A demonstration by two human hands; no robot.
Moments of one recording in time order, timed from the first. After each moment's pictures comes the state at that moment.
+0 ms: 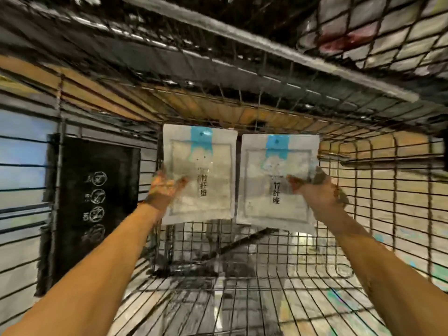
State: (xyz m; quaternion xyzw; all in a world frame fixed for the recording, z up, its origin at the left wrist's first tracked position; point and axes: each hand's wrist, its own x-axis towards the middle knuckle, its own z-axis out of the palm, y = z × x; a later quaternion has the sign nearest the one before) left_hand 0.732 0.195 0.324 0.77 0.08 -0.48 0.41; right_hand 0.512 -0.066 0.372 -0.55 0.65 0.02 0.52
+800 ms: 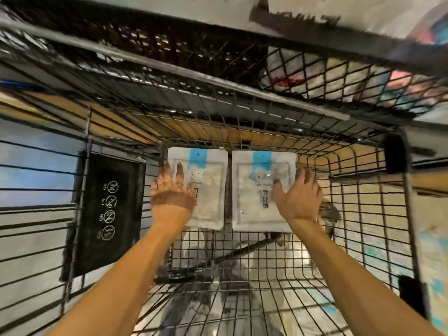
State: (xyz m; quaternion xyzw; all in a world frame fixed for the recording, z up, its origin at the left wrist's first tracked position) left_hand 0.700 0.165 0.388 0.94 -0.24 -0.25 0.00; right_hand 0.516 -0.038 0.413 -0.80 0.56 0.11 0.17
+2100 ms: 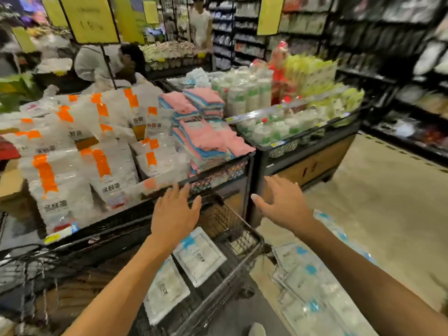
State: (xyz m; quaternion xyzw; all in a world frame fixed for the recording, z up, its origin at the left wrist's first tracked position) left_hand 0.546 0.172 0.878 0.76 -0.63 -0.07 0.13; right_hand 0.275 0.121 0.889 -0.77 0.62 -0.12 0.08
